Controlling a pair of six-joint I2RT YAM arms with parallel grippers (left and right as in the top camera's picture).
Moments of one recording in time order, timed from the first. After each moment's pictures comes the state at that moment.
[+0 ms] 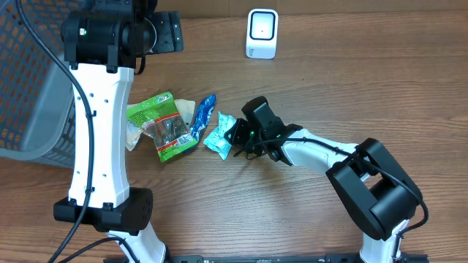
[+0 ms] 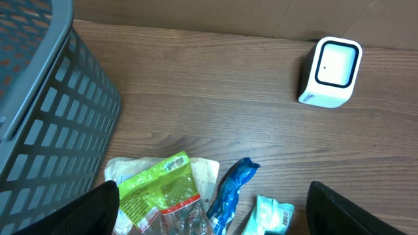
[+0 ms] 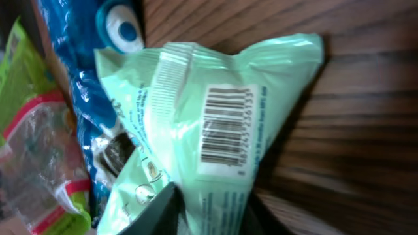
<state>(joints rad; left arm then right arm) -0.14 1.89 2.41 -1.41 -0.12 -0.22 0.67 1.98 1.08 0.01 -0.32 1.08</state>
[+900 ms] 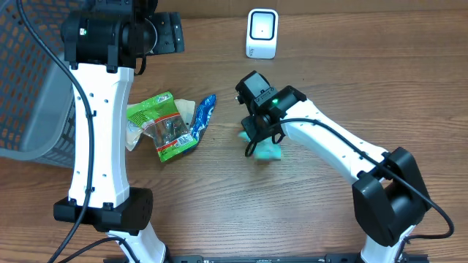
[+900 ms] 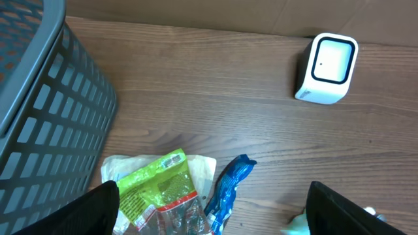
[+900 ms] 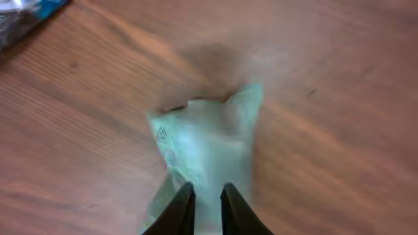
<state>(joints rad) -0.14 1.89 2.41 -1.42 -0.11 -0.22 0.65 1.92 1.51 -0.87 0.05 0.13</state>
